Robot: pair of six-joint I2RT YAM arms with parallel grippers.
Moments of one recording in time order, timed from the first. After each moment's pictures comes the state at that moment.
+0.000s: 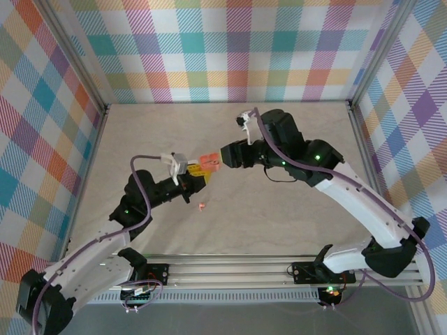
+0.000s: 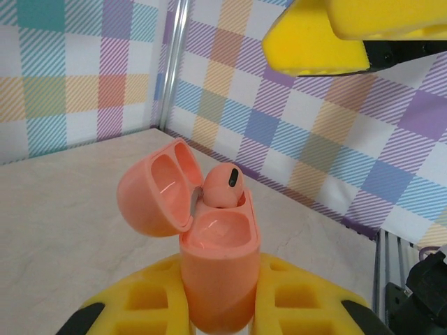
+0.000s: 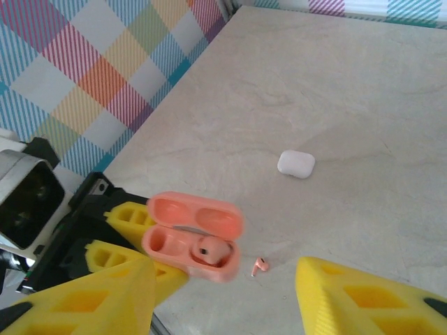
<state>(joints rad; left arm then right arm) -0.57 0.81 0.53 0.28 0.46 -0.23 0.84 1.32 1.59 -0.80 -0.11 0.39</state>
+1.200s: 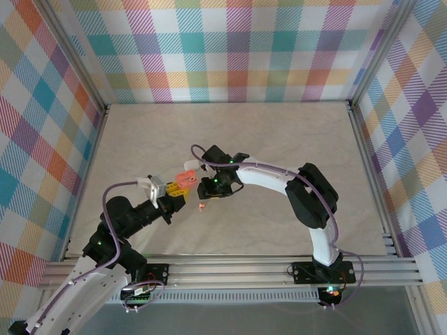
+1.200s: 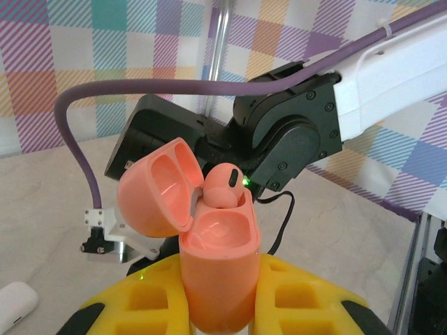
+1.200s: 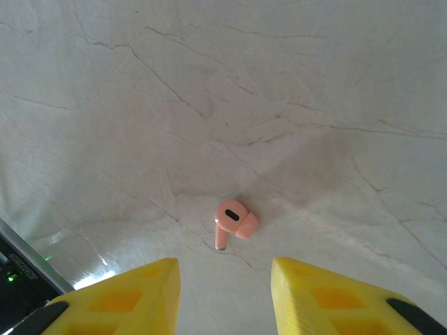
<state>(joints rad) -0.57 0.37 0.45 -0.14 0.31 -0.16 0.88 2.00 1.47 -0.63 -0.35 0.61</state>
